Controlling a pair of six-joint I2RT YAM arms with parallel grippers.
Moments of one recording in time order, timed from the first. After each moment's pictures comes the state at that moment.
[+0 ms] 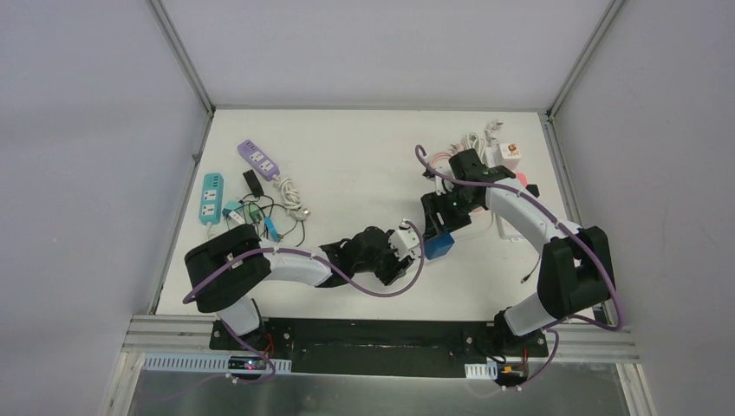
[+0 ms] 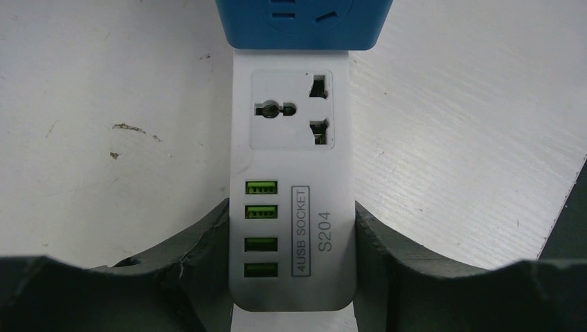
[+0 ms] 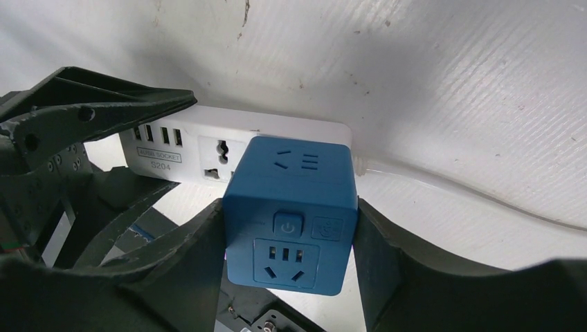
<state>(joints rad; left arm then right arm) -1.09 1.63 0.67 0.47 0.07 -0.03 0.38 1.53 1.11 -0.87 -0.38 -0.07</state>
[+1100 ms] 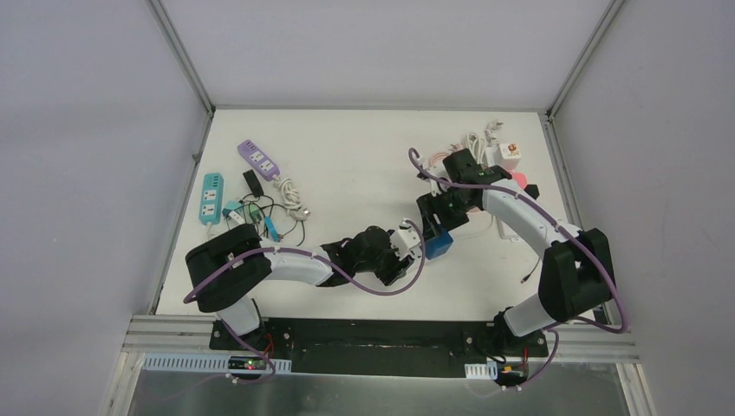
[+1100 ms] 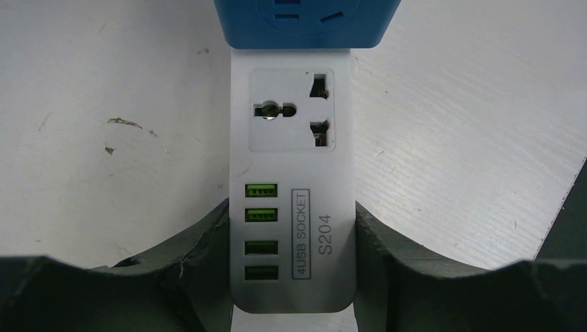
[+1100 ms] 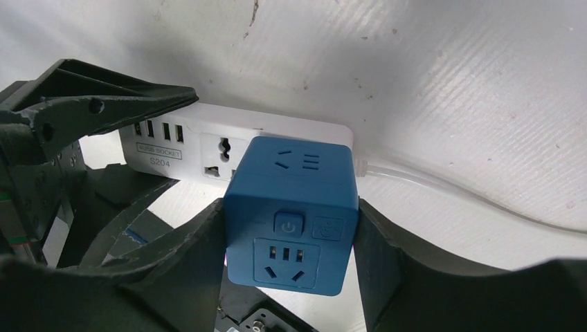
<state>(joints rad) -1.09 1.64 0.69 0.45 0.06 -0.05 0.42 1.51 1.12 -0.88 -0.36 -0.09</state>
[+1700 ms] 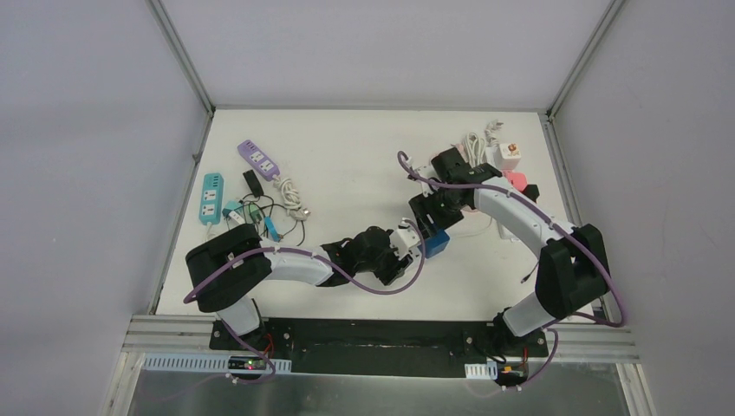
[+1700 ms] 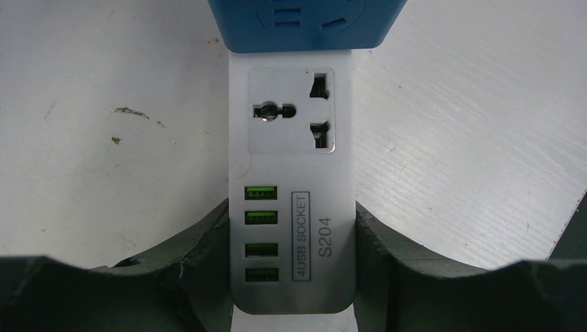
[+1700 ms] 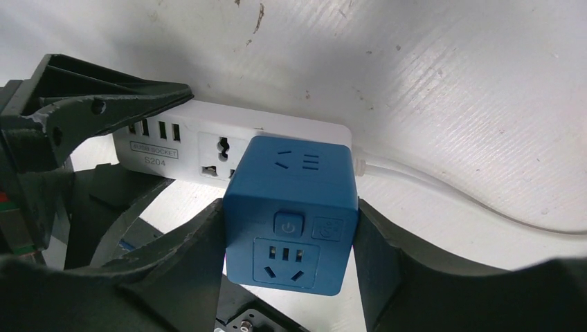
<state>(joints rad) -1.09 1.64 0.69 0.41 0.04 -0.05 0.53 1.54 1.17 -0.89 -0.24 -0.11</state>
